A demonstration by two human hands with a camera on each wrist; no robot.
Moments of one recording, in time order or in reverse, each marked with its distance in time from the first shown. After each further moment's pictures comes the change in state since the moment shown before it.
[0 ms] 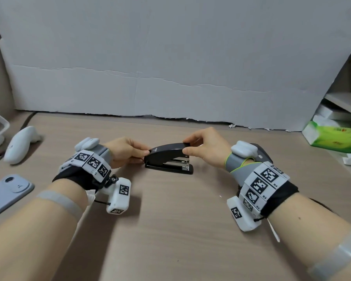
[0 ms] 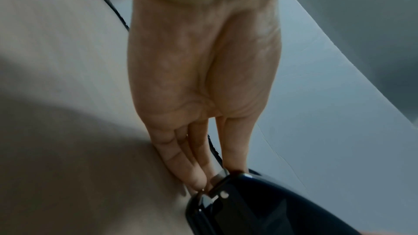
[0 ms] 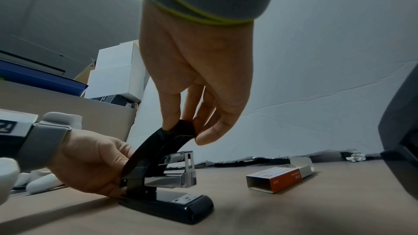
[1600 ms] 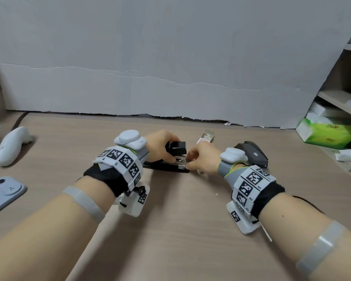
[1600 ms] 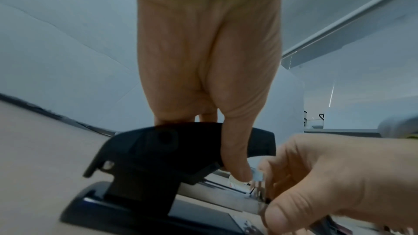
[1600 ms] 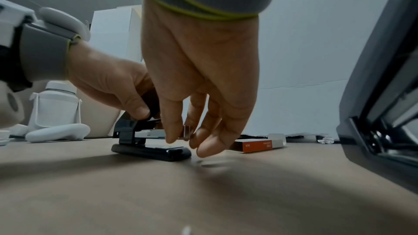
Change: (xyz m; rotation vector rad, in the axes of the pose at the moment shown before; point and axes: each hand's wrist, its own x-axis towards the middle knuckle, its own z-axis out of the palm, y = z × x) left_hand -0.001 0.058 0.084 0.932 0.010 0.313; right_hand -0.001 0.024 0.015 -0.243 -0.164 0.150
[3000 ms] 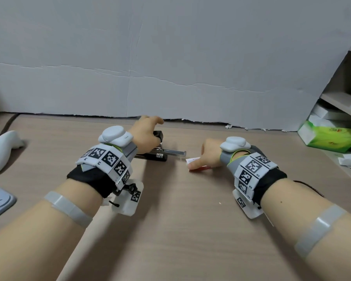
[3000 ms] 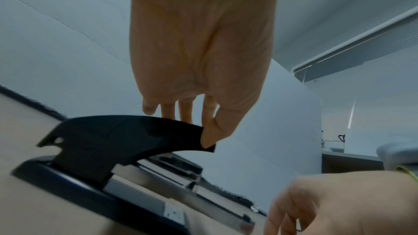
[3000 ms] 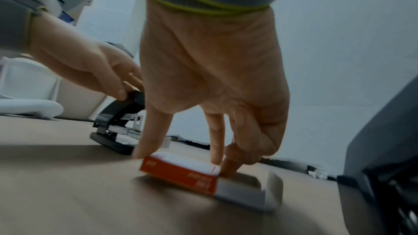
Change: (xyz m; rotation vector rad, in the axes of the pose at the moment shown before) left_hand 0.015 -0.024 -0.028 -0.008 0.289 -0.161; right_hand 0.039 -0.001 -0.028 -0.400 -0.111 0.314
